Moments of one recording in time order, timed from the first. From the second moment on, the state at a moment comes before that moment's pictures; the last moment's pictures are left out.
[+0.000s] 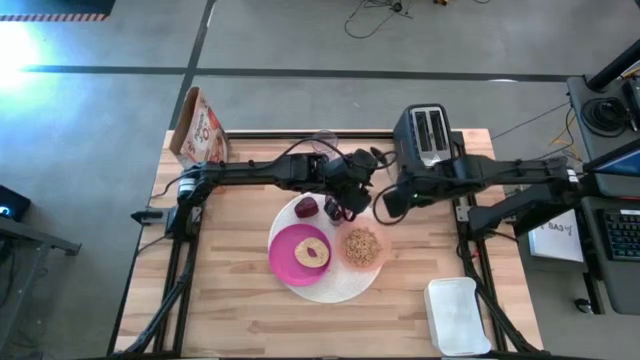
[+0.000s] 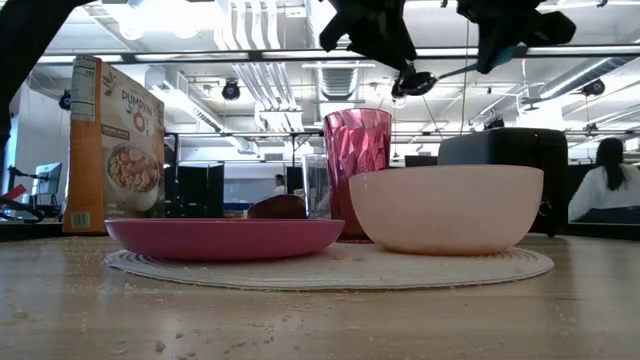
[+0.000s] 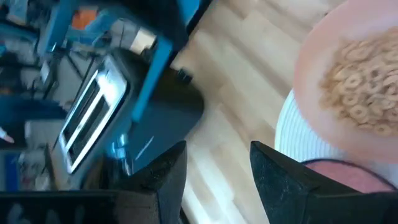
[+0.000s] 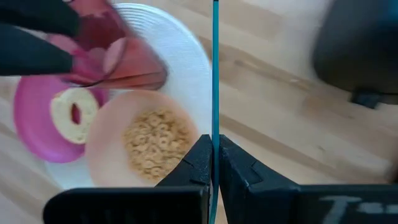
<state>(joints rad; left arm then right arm) 0.03 2.04 2.07 -0.77 -0.18 0.96 0.04 1.25 1.33 -1.25 0.22 1.13</state>
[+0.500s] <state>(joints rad) 0.07 1.93 2.07 -0.86 -0.35 0.81 -0.02 1.06 1.20 -1.32 0.24 1.18</state>
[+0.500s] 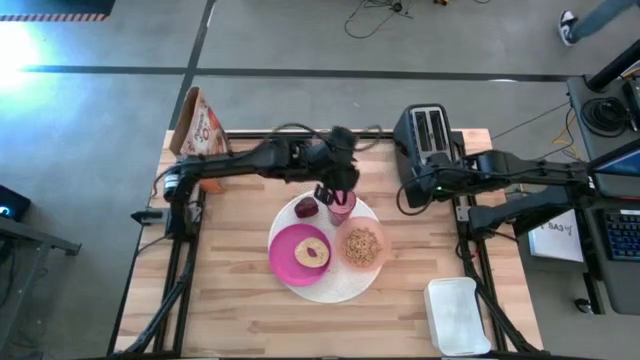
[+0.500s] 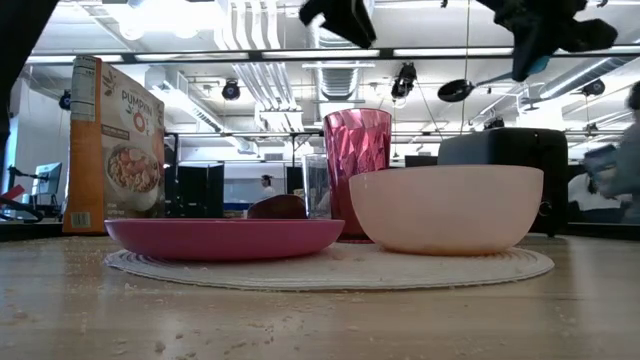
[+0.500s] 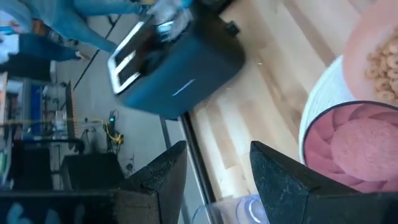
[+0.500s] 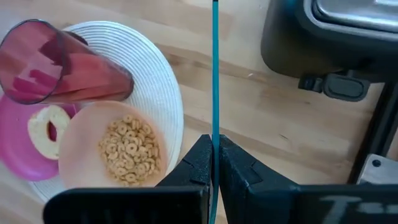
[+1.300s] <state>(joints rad) 0.08 1.56 2.07 -1.06 -0.28 0.55 -0.02 0.79 0.54 -0.61 0.06 1.43</state>
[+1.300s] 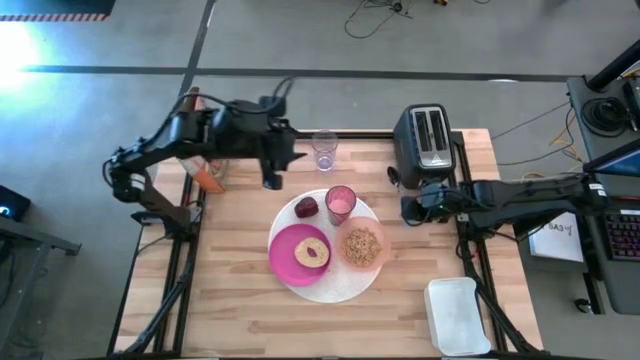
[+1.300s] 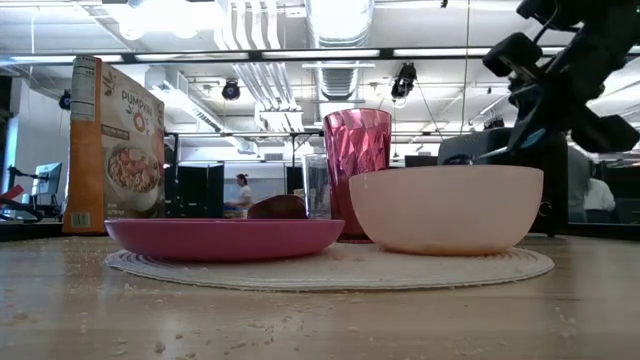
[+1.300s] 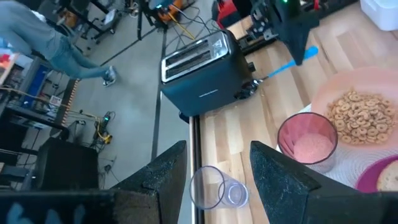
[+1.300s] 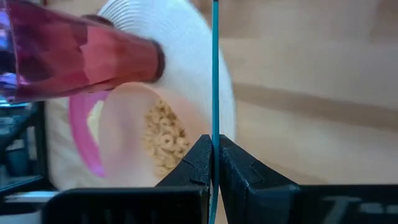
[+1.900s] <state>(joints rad) 0.08 1.36 2.07 -1.10 -0.28 0.53 0.32 0.89 0.45 -0.47 0.17 1.92</state>
